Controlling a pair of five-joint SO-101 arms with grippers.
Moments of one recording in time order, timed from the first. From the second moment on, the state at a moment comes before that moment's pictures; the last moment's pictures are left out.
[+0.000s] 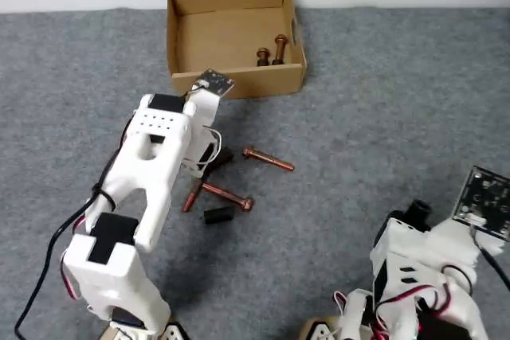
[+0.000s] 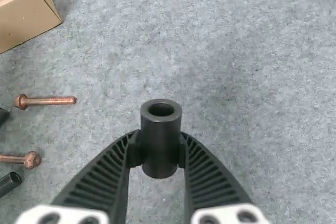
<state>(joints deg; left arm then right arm) 7.5 15.0 7.2 79.4 -8.0 16.5 -79.6 32.0 100.6 -6.4</state>
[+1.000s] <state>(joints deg) 7.6 27.5 3.6 74.2 -5.5 16.5 -79.6 32.0 100.6 -6.4</state>
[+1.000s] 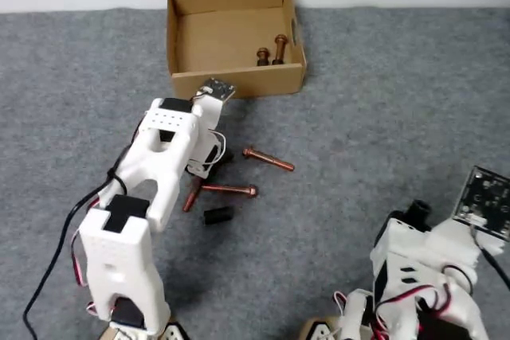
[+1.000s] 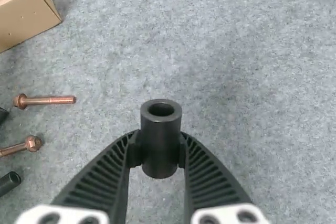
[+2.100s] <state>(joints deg) 12.3 -21.6 10.4 94.8 10.7 -3.8 -79.9 33.0 100.3 -11.5</state>
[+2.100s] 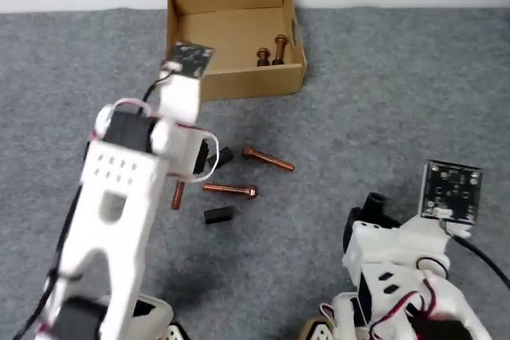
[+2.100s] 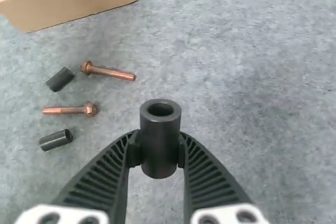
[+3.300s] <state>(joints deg) 20.4 -103.5 63.3 48.2 37.8 -43.2 -79.4 64.8 56.7 3.3</state>
